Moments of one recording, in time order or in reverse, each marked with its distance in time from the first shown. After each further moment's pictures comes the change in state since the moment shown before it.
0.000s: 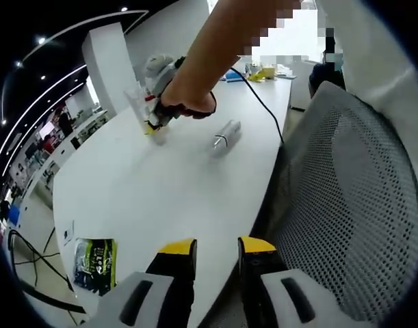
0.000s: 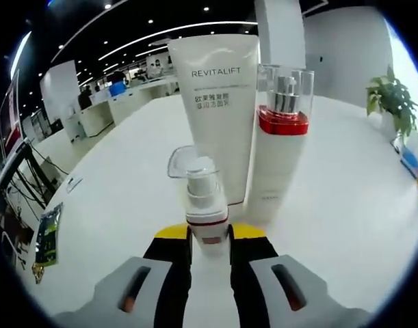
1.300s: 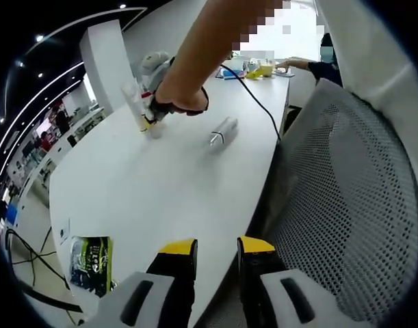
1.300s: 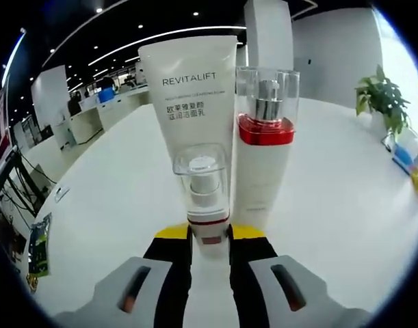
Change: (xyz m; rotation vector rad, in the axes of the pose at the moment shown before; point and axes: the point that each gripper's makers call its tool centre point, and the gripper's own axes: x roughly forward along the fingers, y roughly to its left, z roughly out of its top) left arm 0.002 -0.004 -0.002 -0.011 0.013 -0.024; right arm 0.009 -0.017 0.008 0.028 -0.033 -0.065
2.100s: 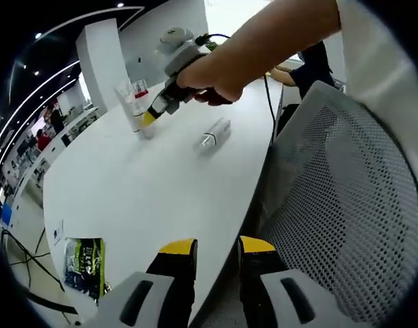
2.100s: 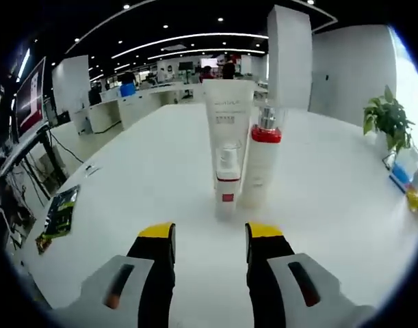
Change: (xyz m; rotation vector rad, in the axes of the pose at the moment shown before) left arm 0.001 -0.007 0.001 -0.006 0.000 -0.042; right arm -0.093 0.015 -0.016 -0.150 -0.062 0.087
